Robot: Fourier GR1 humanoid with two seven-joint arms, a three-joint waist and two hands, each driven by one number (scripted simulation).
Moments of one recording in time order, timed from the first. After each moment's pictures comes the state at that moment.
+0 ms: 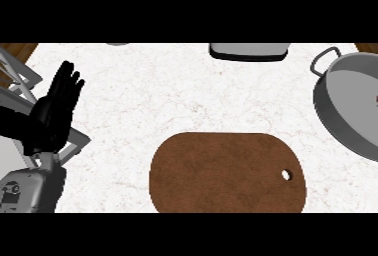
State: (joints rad) left arm -0.25 0.20 0.07 -1.61 0.09 0.13 0.22; right arm -0.47 -0.79 -0.14 -0.81 0.36 -0.17 -0.58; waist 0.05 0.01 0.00
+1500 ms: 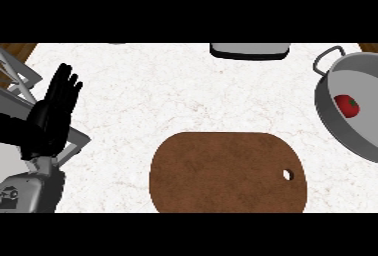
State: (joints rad) left arm -0.22 0.19 0.07 -1.64 0.09 0.14 0.22; right arm -0.74 -0.91 -0.39 -0.17 0.10 0.47 -0.72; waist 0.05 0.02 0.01
